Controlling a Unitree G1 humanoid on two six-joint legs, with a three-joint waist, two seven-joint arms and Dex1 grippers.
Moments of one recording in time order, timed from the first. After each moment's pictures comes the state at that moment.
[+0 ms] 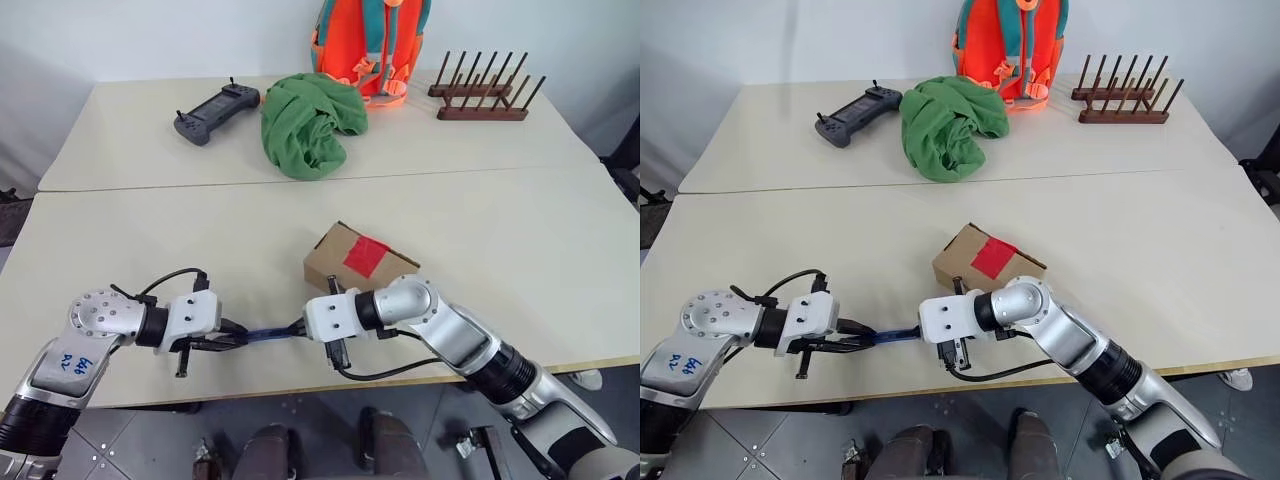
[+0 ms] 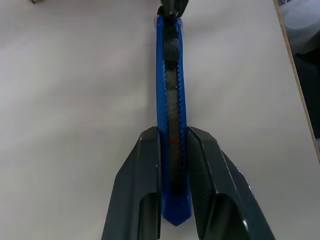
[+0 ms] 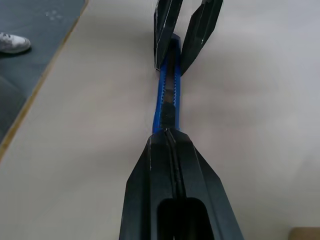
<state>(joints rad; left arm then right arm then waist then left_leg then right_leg) -0.16 0.90 -0.04 -0.15 -0.21 0.14 -1.21 -0.63 -0.48 0.64 -0.14 0.01 0.17 1.02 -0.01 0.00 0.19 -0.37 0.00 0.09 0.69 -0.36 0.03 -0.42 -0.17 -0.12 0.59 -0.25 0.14</state>
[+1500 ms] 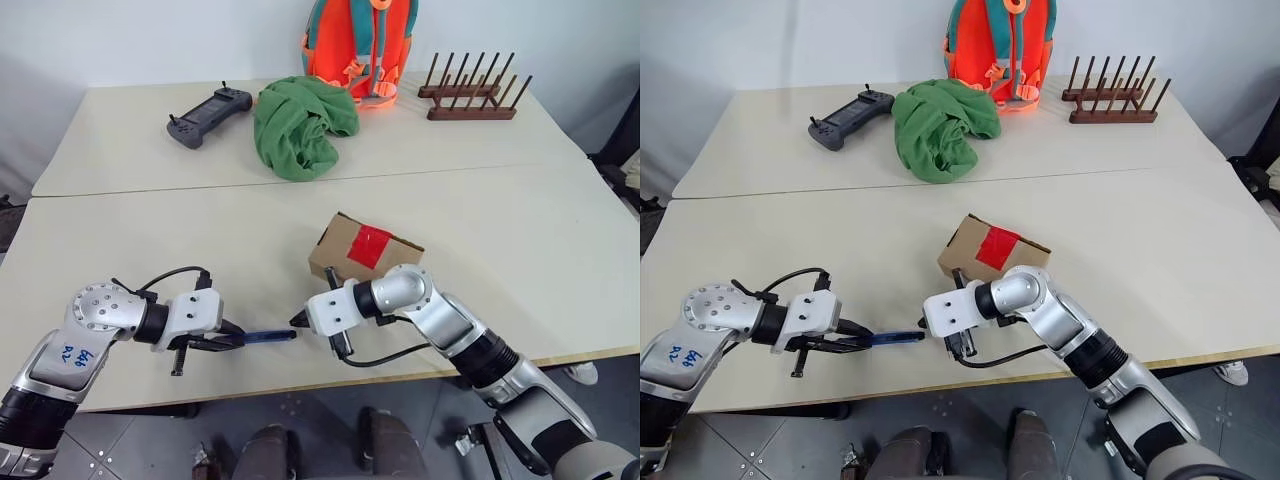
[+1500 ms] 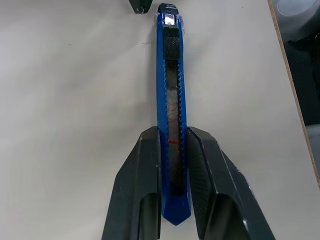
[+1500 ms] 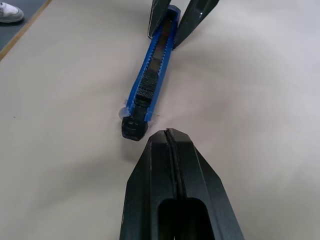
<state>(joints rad) -0.19 0.94 -0.07 -0.15 -0.19 0.19 -1.24 -0.66 -0.41 0.58 0.06 -0.10 -0.05 1.12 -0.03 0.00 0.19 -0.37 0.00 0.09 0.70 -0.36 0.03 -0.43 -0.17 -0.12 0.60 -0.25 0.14</state>
